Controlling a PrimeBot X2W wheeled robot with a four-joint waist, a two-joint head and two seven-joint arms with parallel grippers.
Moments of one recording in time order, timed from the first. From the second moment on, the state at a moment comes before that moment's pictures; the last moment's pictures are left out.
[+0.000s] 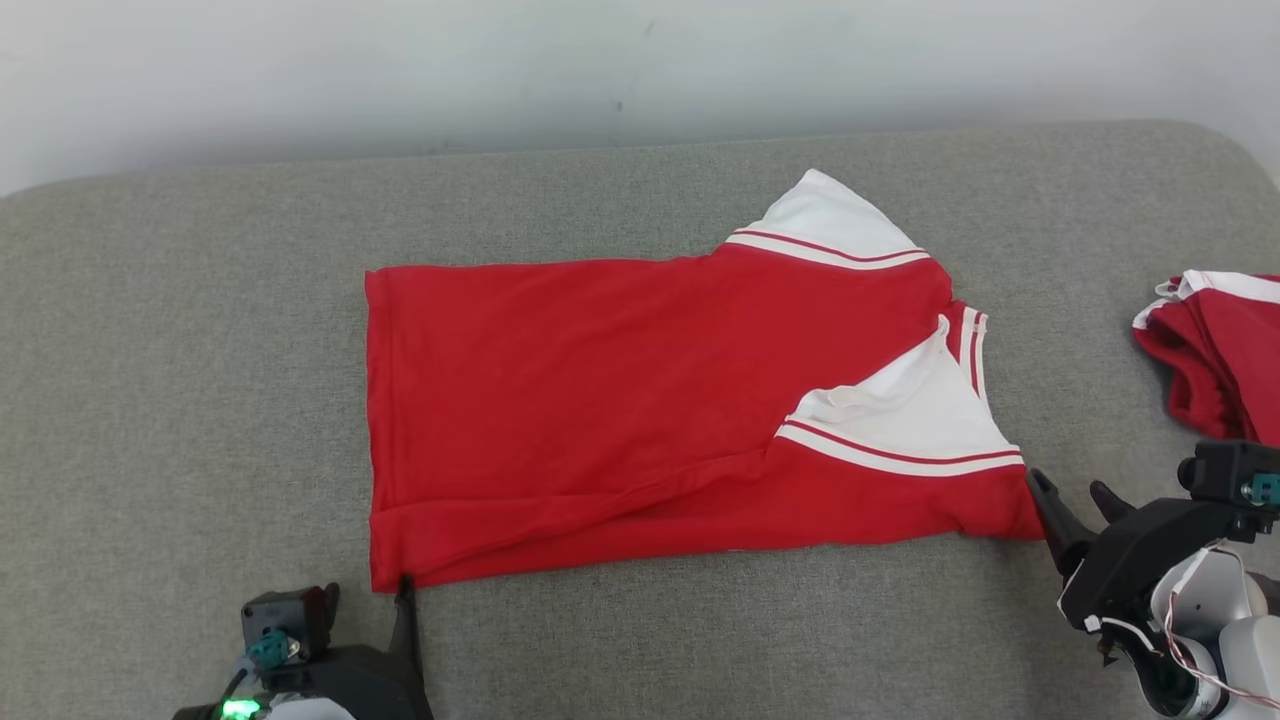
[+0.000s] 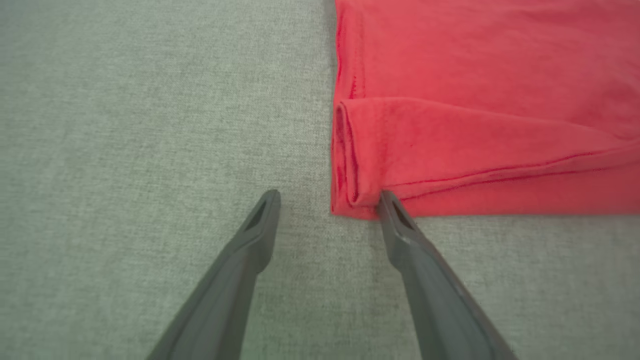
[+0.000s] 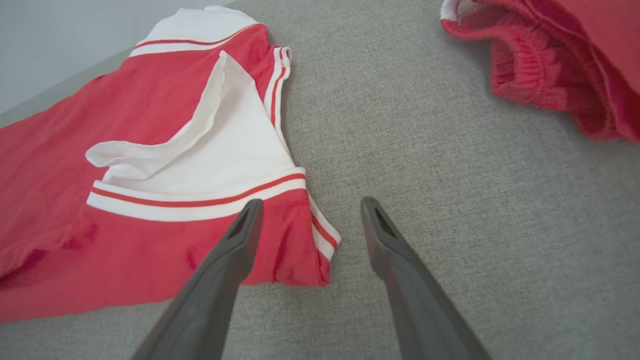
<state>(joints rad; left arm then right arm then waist) -0.27 0.31 -0.54 0.43 -0.66 0.33 -0.12 -0.27 -0.21 -0.11 0.33 0.45 0.13 0.41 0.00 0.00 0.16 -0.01</state>
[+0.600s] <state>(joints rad) -0.25 0.35 -0.61 0.37 -0.61 0.33 -0.10 -0.24 -0.18 -0.13 0.30 0.43 0.13 0.42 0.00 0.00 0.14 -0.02</state>
